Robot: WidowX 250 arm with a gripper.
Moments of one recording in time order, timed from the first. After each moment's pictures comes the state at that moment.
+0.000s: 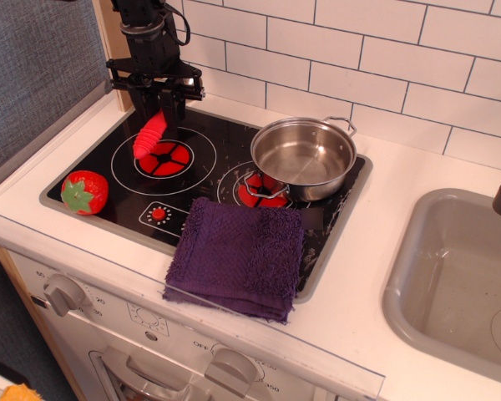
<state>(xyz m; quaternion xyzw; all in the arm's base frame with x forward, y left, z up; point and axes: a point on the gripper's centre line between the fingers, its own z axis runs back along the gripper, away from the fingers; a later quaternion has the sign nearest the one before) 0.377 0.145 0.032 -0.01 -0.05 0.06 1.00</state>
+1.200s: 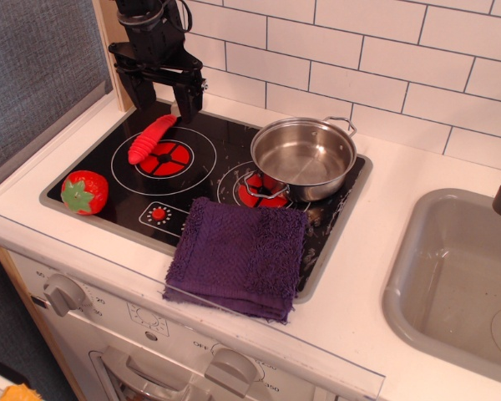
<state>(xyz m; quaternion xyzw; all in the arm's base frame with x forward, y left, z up) 0.371 0.132 0.052 0.00 -0.11 0.00 0.99</state>
